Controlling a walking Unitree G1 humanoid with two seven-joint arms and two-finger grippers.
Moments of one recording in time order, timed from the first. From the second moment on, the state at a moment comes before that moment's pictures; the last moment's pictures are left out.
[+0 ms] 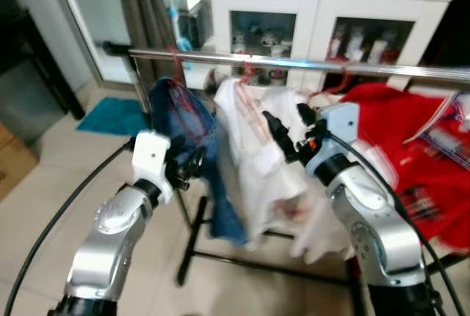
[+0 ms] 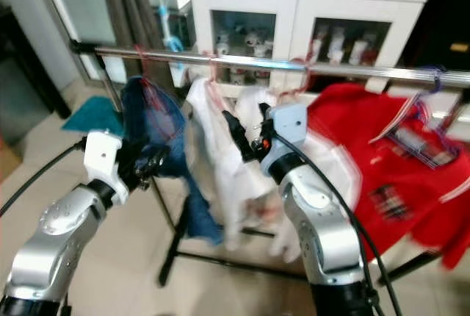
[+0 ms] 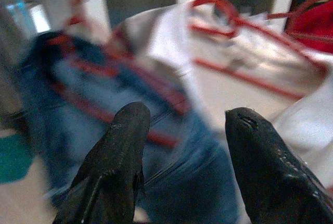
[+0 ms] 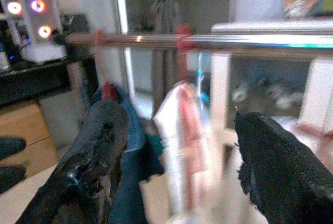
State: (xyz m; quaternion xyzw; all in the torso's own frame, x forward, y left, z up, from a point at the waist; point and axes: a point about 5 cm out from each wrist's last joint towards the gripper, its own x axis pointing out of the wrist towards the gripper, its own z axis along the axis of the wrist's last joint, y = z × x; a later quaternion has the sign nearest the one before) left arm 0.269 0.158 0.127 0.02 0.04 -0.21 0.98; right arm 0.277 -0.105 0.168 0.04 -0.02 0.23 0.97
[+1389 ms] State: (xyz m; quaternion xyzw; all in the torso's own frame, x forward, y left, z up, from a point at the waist) left arm 0.256 0.168 0.118 0.03 0.05 -0.17 0.98; right arm 0.272 -0.101 0.157 0.05 0.00 0.21 0.98
